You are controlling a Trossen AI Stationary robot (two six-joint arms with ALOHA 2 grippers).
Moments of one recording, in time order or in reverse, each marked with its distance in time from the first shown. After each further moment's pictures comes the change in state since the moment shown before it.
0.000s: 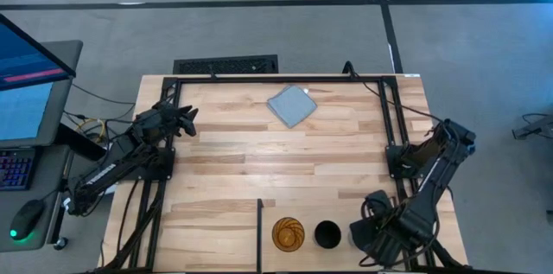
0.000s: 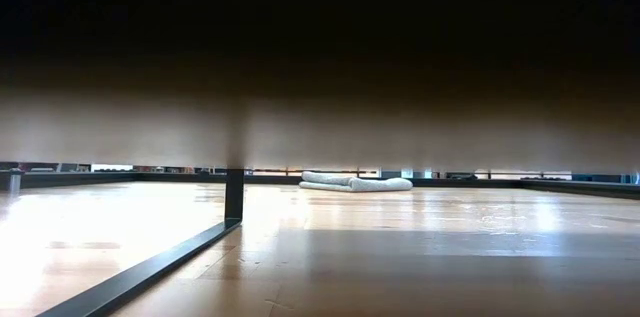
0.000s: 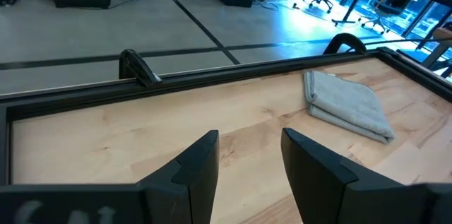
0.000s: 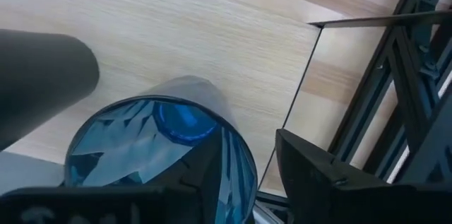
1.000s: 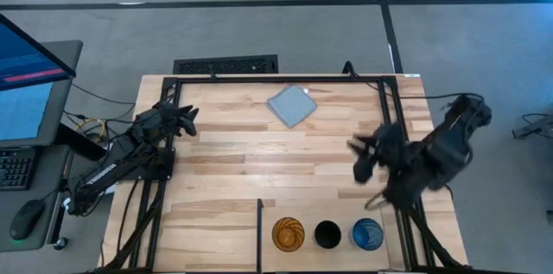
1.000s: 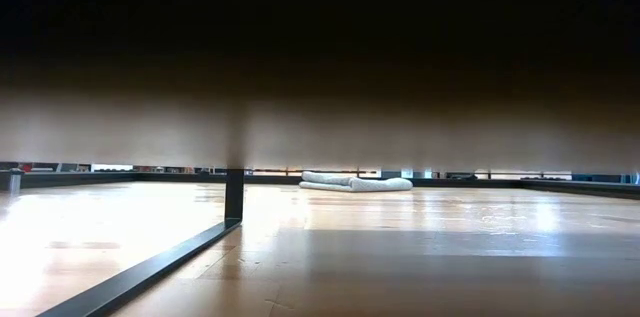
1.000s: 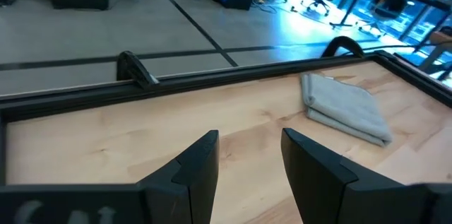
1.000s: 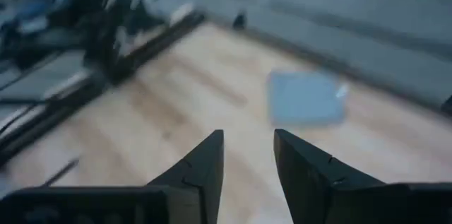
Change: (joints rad) left arm 0.000 0.000 -0.005 0.024 0.000 -0.001; right arm -0.172 -0.302 0.110 -0.126 0.986 -0.656
